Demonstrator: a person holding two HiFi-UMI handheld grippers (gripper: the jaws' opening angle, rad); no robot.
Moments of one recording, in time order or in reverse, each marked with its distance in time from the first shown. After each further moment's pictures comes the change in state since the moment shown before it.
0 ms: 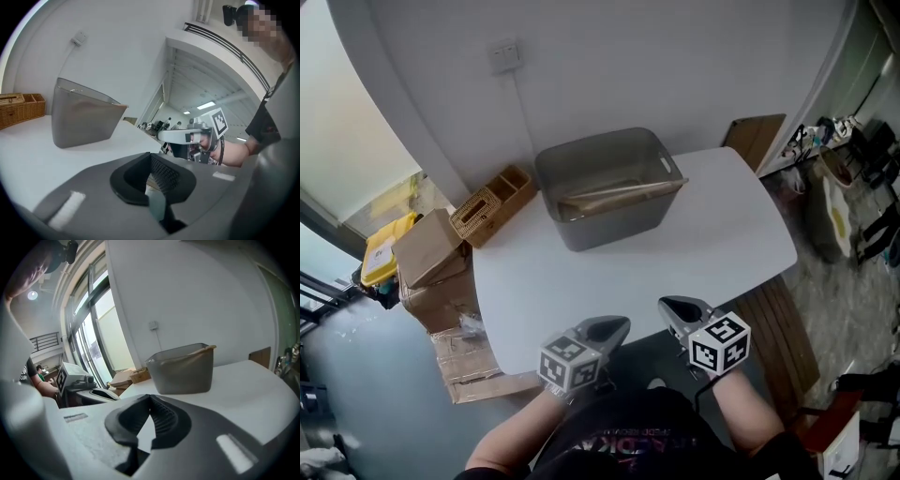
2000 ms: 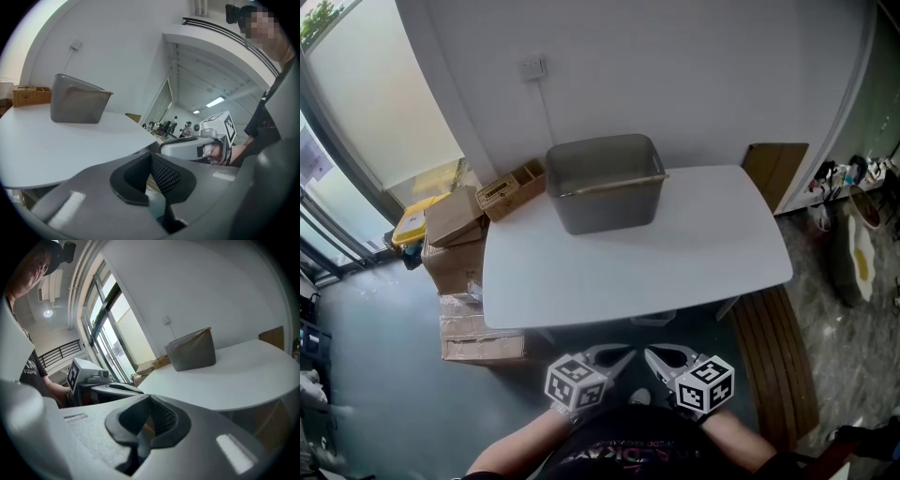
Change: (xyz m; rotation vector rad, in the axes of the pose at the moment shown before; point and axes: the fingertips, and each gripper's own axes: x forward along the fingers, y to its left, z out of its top) left arm 0.059 -0.178 -0.091 -0.039 -0.017 0.143; right arm -0.165 0.026 -0.127 0.030 0.068 0.265
